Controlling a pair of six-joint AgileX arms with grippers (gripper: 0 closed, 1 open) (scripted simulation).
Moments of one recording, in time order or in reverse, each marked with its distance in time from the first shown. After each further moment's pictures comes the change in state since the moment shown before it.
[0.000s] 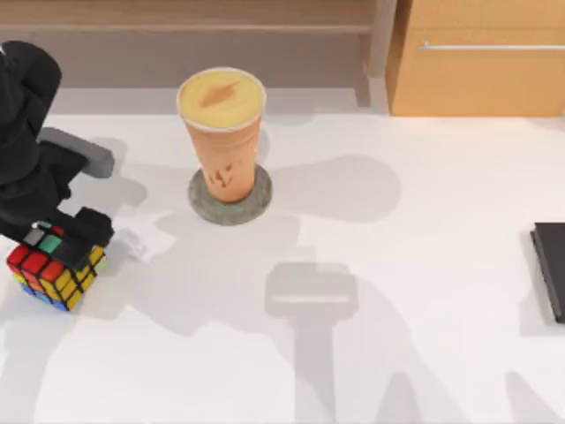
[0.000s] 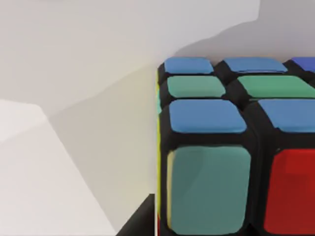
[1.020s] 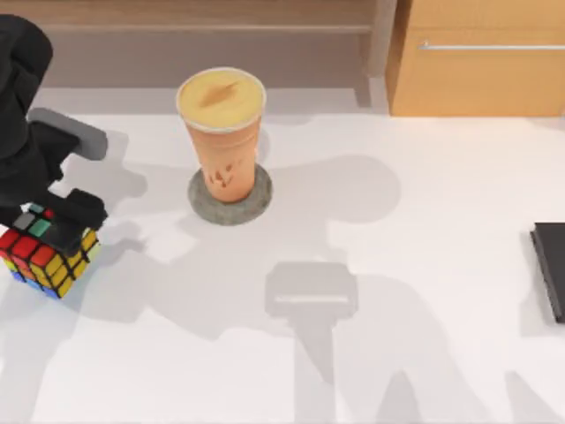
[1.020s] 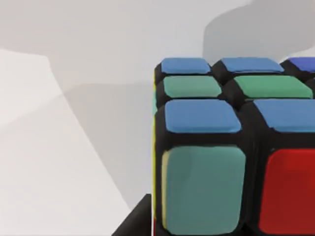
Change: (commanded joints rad) left arm -0.003 -0.041 0.076 -0.114 0.000 -0.001; right arm 0.000 0.000 0.000 0.000 0.000 0.000
